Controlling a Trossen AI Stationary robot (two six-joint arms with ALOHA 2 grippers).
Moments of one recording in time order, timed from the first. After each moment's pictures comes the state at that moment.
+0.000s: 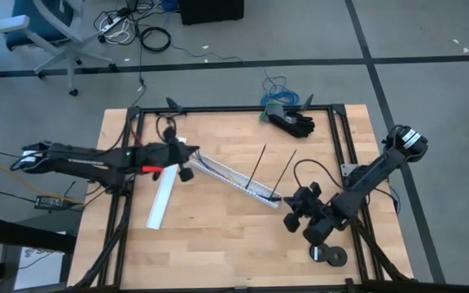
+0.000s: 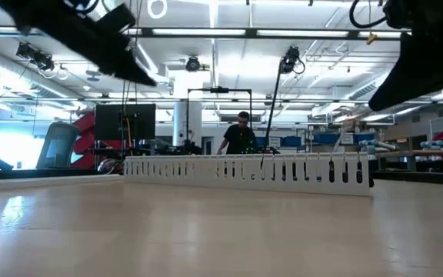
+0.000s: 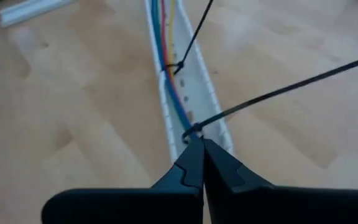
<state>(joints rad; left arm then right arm) 0.04 0.94 0.54 -0.02 -0.48 0.10 0.73 1.43 0.81 -0.56 0.86 1.33</state>
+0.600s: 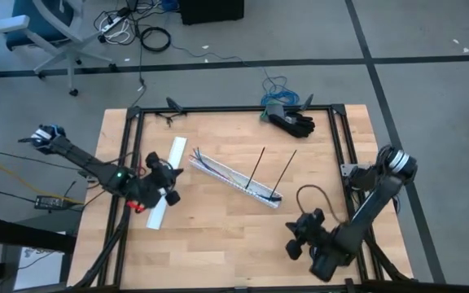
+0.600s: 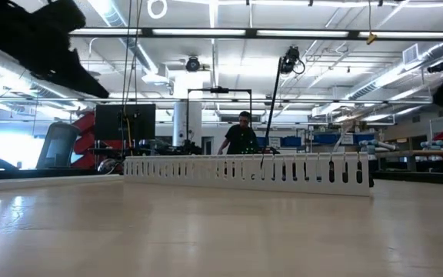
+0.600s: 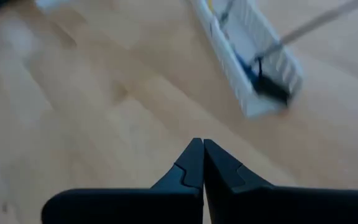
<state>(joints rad) -0.49 0.89 0.48 -0.43 -0.93 -0.55 0.94 1.73 1.09 -0.79 0.87 1.74</state>
